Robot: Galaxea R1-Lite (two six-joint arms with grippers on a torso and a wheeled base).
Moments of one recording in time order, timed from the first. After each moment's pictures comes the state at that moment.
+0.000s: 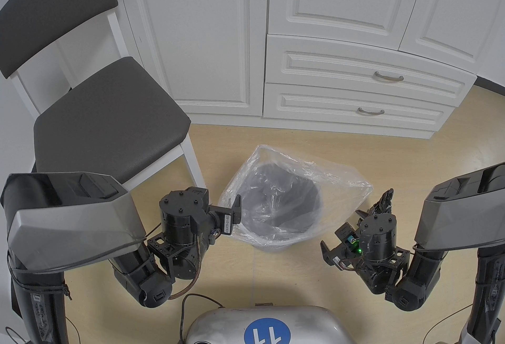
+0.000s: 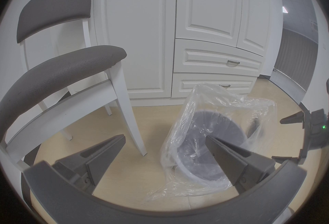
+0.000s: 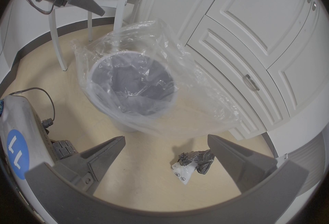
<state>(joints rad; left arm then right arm) -0.64 2.23 -0.67 -1.39 0.44 -0.03 0.60 2.24 -0.44 -1.41 -0.48 -0.48</state>
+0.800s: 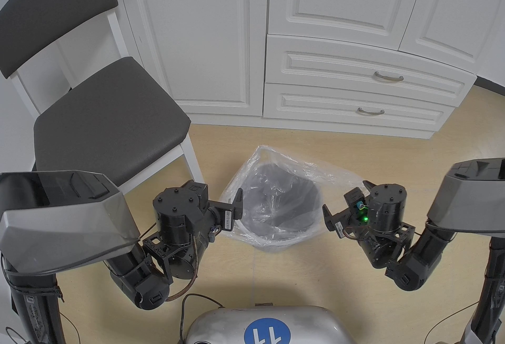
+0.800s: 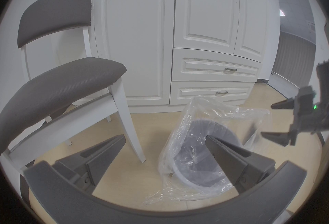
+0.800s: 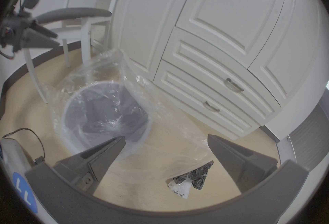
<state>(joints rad) -0.65 2.19 -0.65 -1.43 0.45 0.00 0.54 2.16 -0.57 -1.38 -0.49 -0.39</state>
